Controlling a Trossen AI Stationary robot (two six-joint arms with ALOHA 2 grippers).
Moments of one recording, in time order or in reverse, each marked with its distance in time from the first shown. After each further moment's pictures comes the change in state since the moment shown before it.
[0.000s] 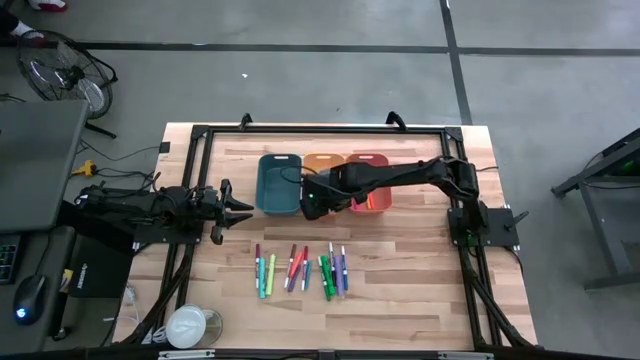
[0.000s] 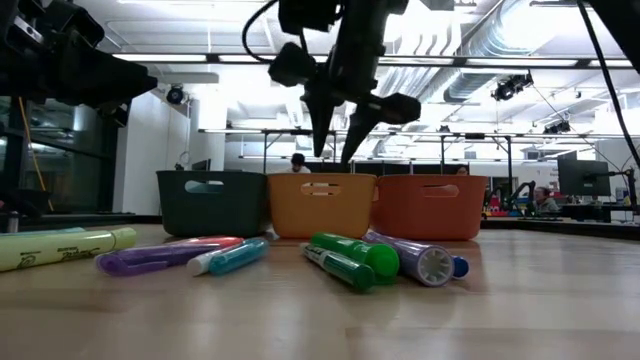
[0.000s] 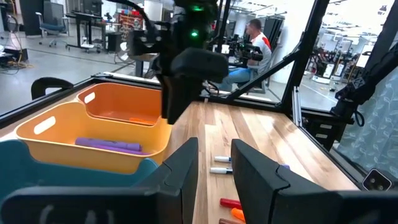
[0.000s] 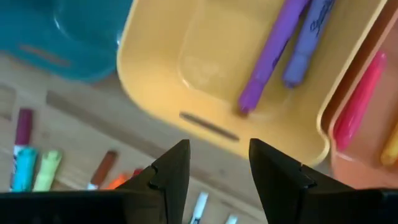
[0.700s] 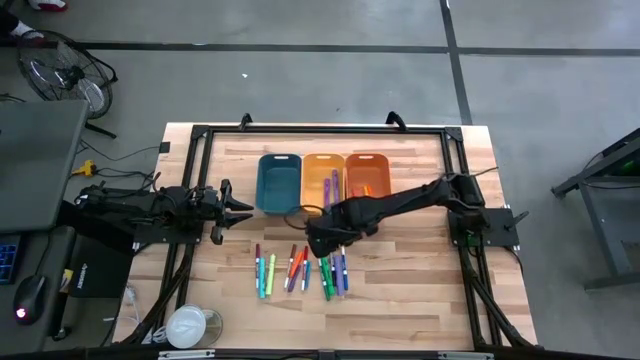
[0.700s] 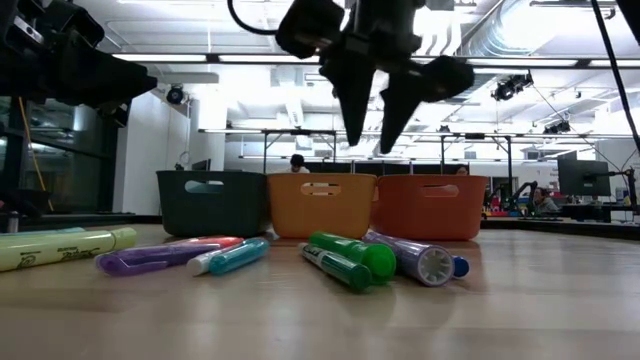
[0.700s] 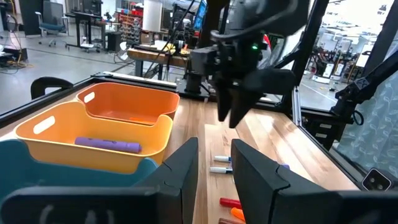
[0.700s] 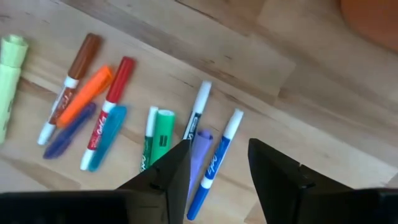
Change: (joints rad) left arm 0.000 0.000 0.000 -0.004 0.001 0.000; right arm 0.211 0.000 0.000 -0.127 -0.032 0.178
